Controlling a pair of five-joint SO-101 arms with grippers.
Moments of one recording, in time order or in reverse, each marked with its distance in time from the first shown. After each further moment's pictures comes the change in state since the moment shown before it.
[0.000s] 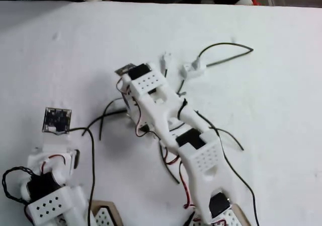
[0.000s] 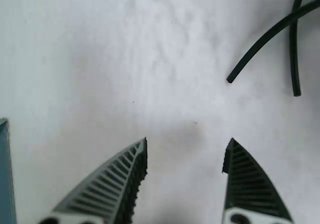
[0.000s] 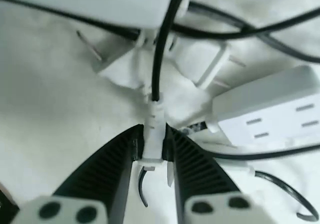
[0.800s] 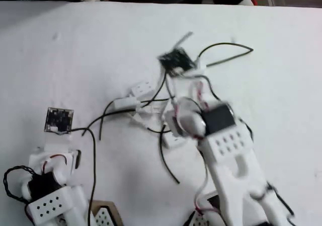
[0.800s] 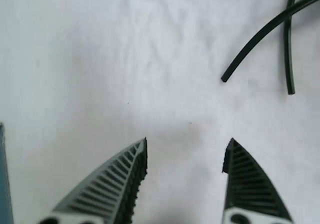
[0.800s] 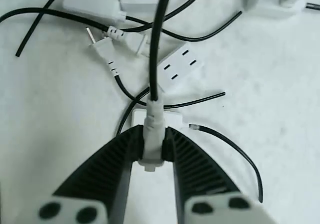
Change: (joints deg) left arm 0.9 0.0 0.5 0.0 0.0; right arm 11.6 -73.4 50.5 -17.0 4.6
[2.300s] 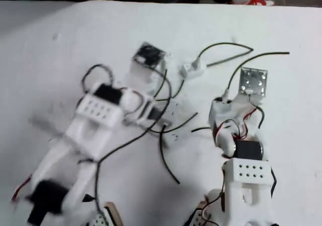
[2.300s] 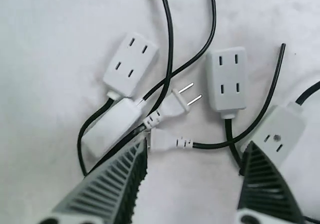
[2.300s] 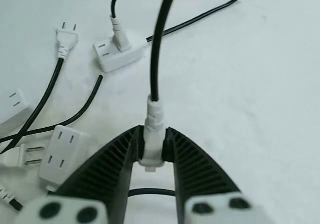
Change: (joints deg) left arm 51.9 71.6 -58.9 -5.1 25.7; right arm 26.5 -17.8 33.8 -38.2 -9.8
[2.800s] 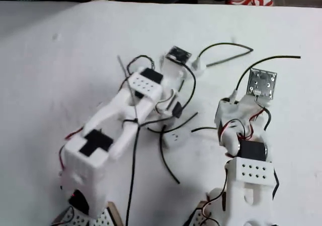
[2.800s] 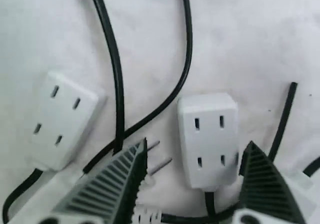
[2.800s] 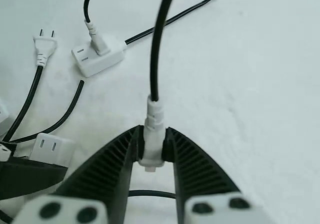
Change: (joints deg) left arm 5.8 40.2 -28.3 0.0 6.1; right arm 3.3 0.0 0.0 0.0 0.0
